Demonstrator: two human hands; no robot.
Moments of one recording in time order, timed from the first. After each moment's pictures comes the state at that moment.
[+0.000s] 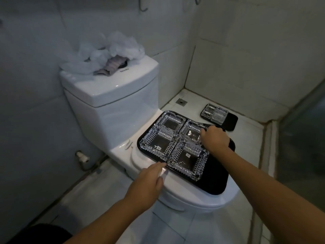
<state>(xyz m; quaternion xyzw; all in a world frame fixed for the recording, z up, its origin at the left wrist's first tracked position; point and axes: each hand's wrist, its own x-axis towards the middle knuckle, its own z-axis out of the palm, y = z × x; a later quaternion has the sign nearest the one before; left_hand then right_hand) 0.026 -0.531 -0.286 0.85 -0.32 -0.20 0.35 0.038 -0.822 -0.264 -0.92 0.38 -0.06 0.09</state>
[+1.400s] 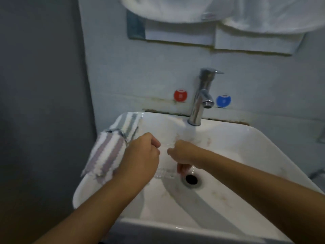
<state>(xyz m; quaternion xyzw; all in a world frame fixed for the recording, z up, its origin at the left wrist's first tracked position) -0.116 0.038 -0.004 0.85 0.25 0.27 0.38 0.016 -0.040 0.001 -0.92 -0.26 0.24 0.20</state>
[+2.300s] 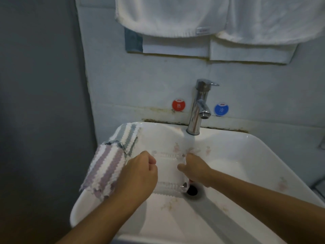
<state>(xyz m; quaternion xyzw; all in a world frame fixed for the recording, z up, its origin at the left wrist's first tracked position) -0.121 0.034 -0.003 0.87 0.30 0.21 0.33 0.037 -0.066 -0.025 -0.92 -0.28 0.15 0.23</state>
